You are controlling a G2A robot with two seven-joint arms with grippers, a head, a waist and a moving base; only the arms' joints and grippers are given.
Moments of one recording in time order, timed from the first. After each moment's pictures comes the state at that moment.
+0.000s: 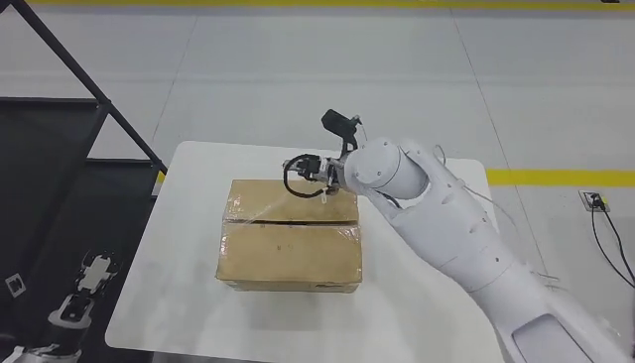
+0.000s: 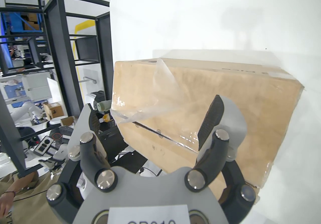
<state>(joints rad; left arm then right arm) 1.75 -1.16 -2.05 -1.84 -0.06 -0.63 -0.36 -0.21 -1.44 0.69 -1.11 -0.11 0.61 0.81</state>
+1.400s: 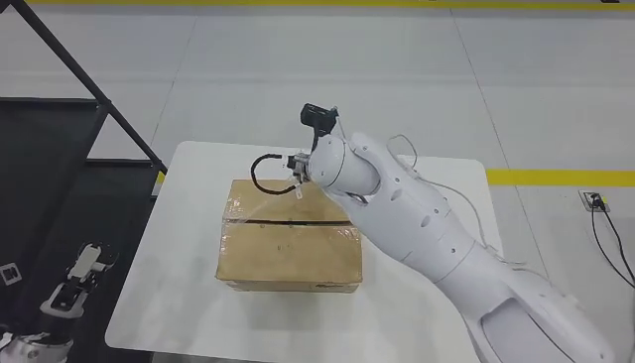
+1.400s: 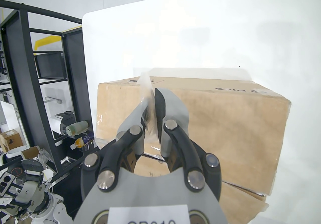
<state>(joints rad) 1.68 -1.15 -2.06 -1.81 -0.15 -0.57 -0.46 -0.15 -1.56 0.61 -1.02 -0.25 0.73 0.74</state>
